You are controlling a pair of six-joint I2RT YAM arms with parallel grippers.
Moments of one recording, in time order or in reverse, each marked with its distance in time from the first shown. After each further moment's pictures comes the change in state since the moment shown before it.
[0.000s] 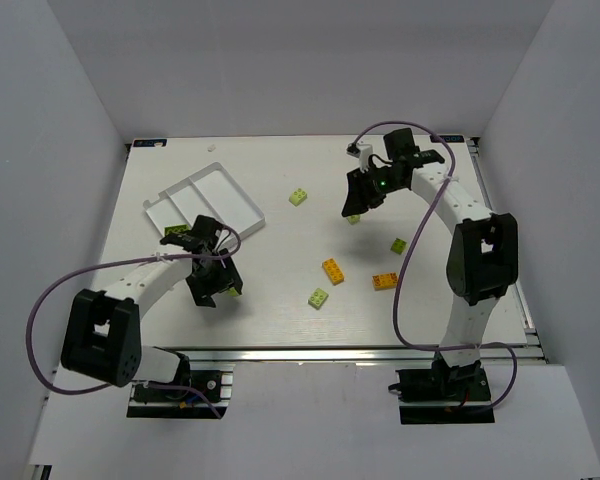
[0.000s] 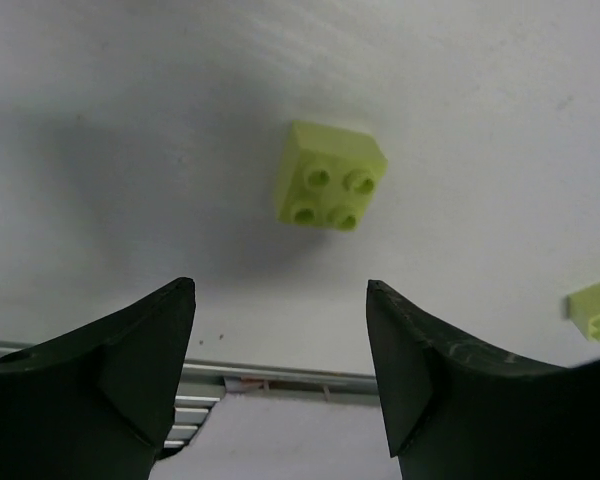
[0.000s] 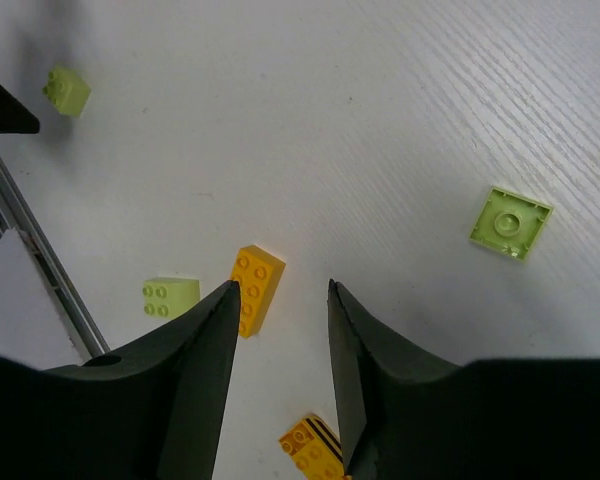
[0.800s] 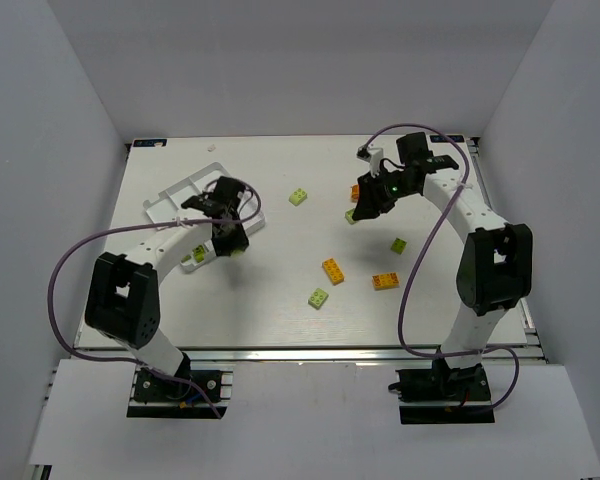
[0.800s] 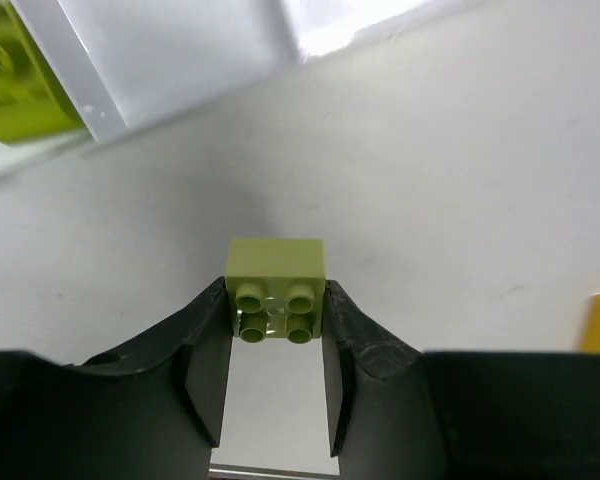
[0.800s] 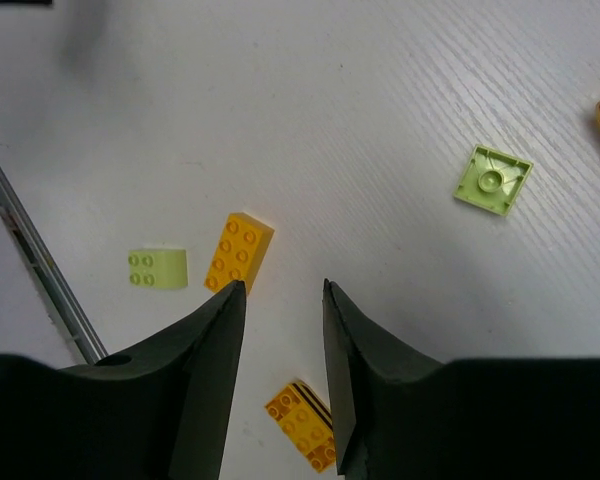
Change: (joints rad) left arm -0.095 0.241 0.296 0.077 -0.208 0.037; right arm -0.049 -0.095 -0.090 -0.006 -0.008 -0.077
